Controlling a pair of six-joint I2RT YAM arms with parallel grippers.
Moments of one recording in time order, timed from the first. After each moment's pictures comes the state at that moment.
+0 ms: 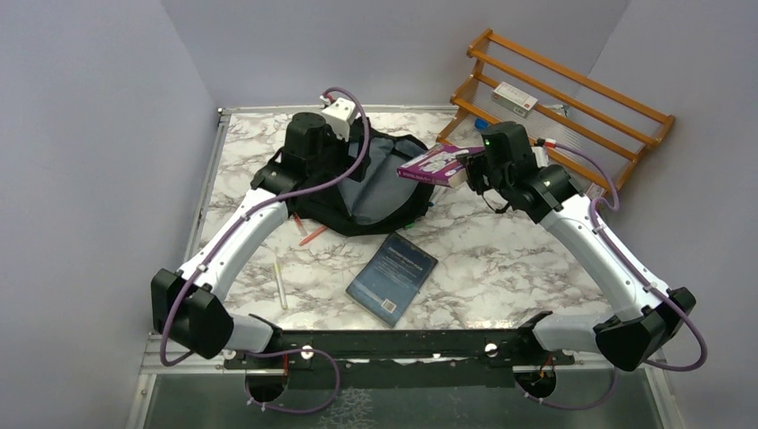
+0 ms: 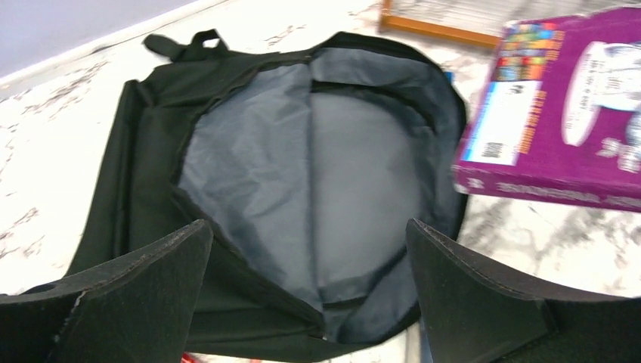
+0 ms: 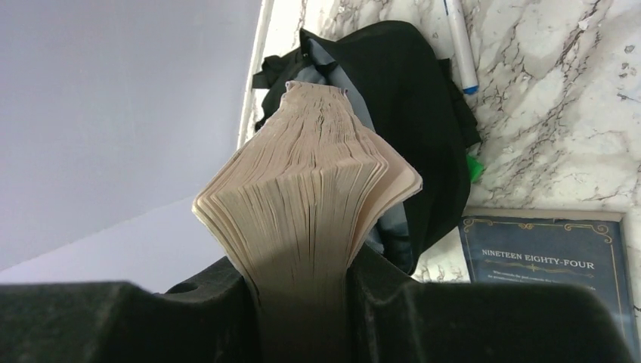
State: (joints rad) left arm -0.47 1.34 1.25 -0.29 0.08 -0.03; right arm 0.54 1.27 1.38 -0.79 0.39 1.57
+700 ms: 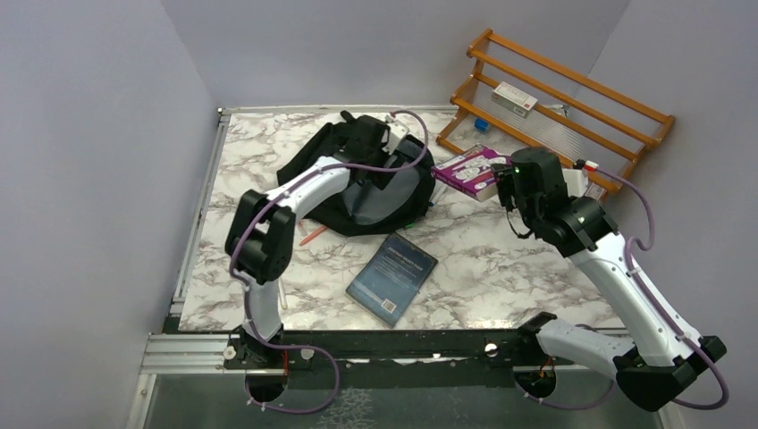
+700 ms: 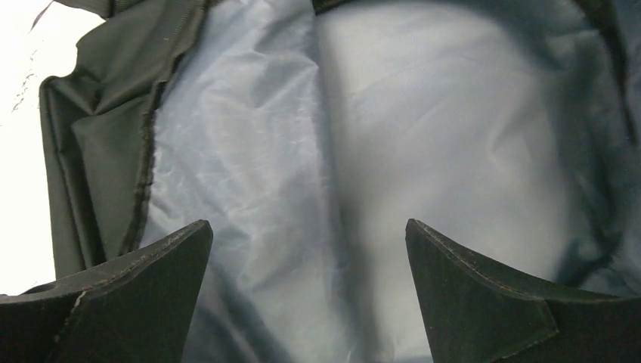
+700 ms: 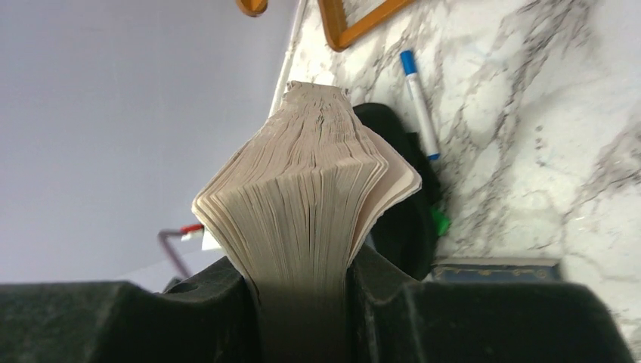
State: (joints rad) left arm -0.52 1.87 1.51 -0.35 -0.08 0.23; right arm 0.54 1.06 1.27 -0.83 0.58 1.57
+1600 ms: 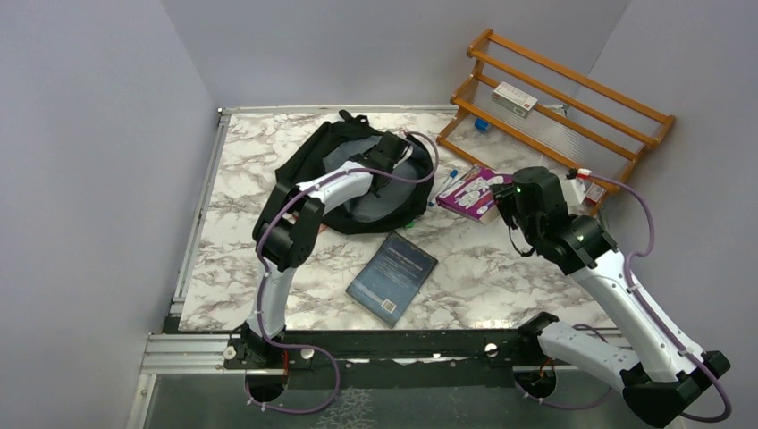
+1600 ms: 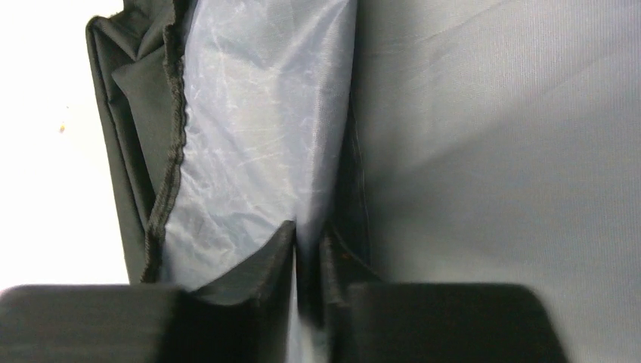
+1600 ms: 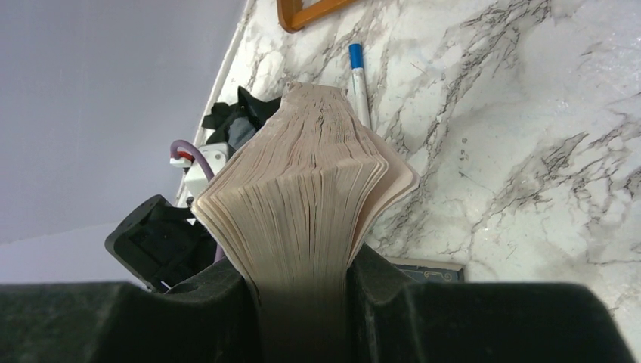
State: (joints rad) left arm -0.61 2.11 1.61 -0.40 -0.53 0.37; right arm 0.54 0.93 1.08 -0.78 0.56 1.36
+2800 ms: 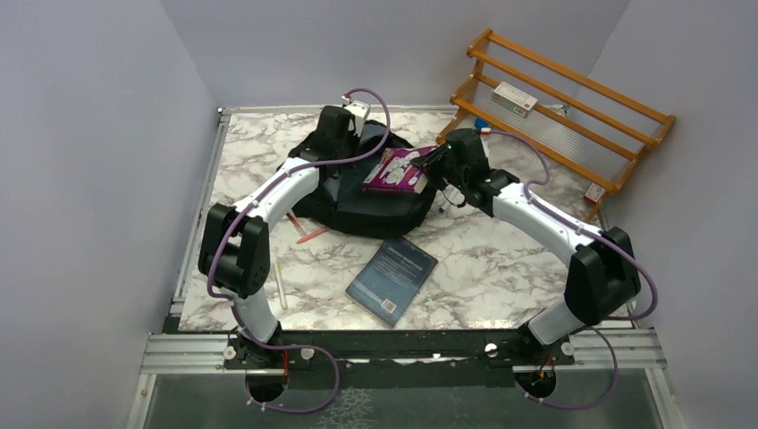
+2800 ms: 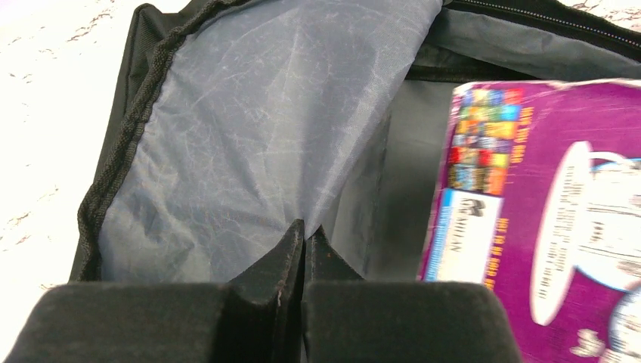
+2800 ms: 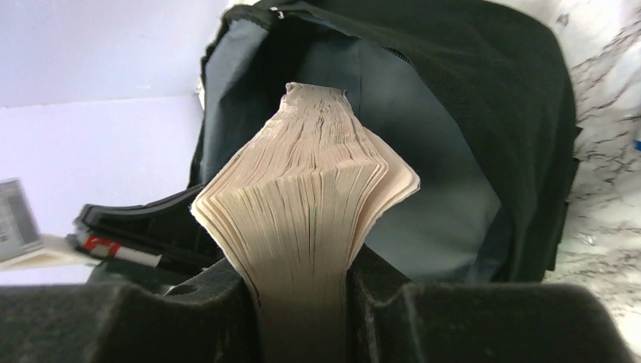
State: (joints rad) left arm -0.42 1.75 1.41 -0.26 -0.08 0.05; right arm 0.54 1.51 1.18 -0.19 0.15 1.25
